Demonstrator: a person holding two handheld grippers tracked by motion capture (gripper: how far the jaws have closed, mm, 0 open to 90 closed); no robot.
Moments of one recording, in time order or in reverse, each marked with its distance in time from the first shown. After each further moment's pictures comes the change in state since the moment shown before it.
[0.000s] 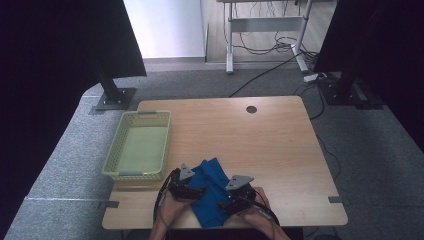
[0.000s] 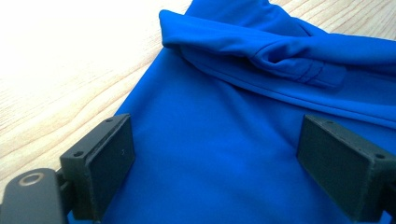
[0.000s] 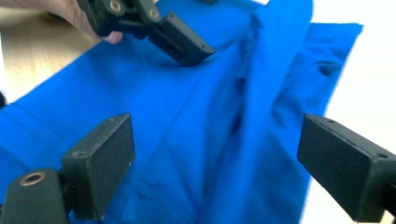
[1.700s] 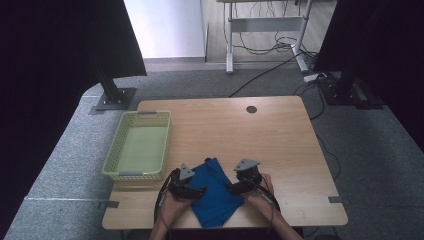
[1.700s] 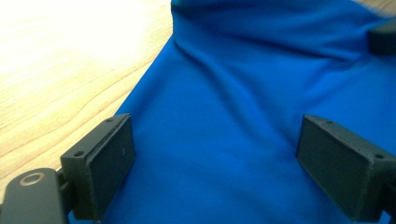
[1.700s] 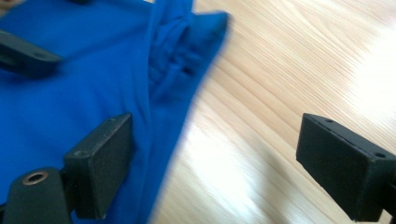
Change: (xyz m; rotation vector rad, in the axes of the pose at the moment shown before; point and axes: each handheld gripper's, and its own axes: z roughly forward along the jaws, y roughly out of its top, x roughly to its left) left arm 0.000 0.000 0.000 0.001 0.004 -0.004; right arm -0.060 -0.001 0.007 0.011 -0.168 0.103
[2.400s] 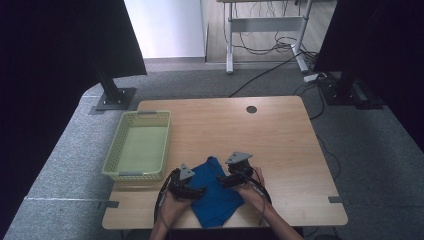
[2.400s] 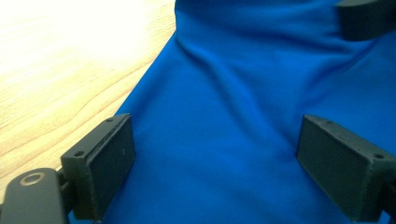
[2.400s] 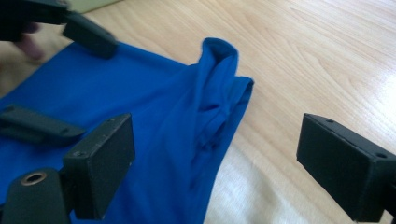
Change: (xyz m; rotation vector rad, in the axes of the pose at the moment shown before) left arm 0.000 0.000 0.000 0.000 0.003 -0.003; right arm 0.005 0.034 0.018 -0.061 0.052 -0.011
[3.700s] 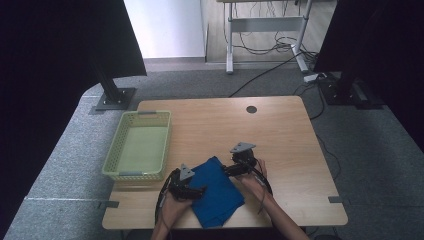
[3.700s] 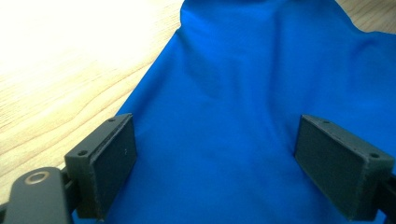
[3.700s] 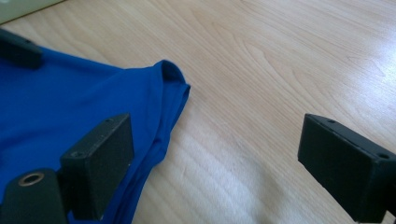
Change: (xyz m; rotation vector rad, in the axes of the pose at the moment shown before) left arm -0.001 0.000 0.000 -0.006 0.012 -0.008; right arm -0.036 0.003 0.008 0.022 -0.065 0.065
